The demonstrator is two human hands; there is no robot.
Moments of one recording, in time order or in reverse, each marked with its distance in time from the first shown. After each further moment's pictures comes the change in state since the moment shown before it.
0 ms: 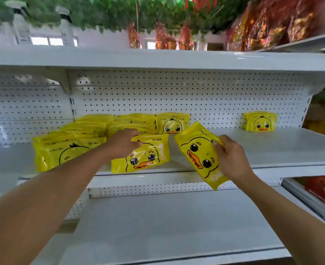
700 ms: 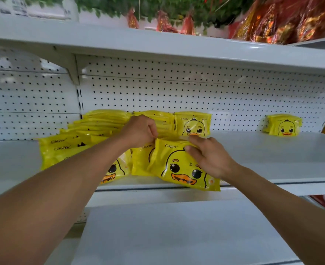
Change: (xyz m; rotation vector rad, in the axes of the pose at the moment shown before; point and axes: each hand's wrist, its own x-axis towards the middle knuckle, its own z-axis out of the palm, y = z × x) left_hand 0.070 -0.063 -0.018 -0.203 0.067 0.121; right_hand 0.044 -0.085 0.105 -0.195 -0.321 -0.404
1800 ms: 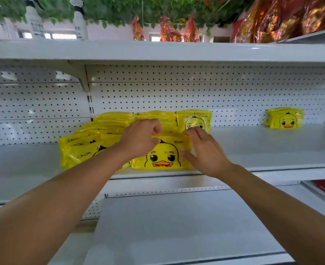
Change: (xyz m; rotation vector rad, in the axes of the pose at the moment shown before) left_hand -0.067 0.031 -0.010 0.235 0.096 0.117; right_hand -0.022 -0.012 0.007 -0.186 0.101 -0.040
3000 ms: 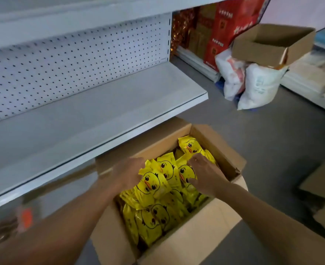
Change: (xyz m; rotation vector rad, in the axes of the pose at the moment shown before) left_hand -0.180 0.322 0.463 0.002 -0.931 0.176; right_hand -0.545 0.272 -0.026 0.048 -0.769 0.812
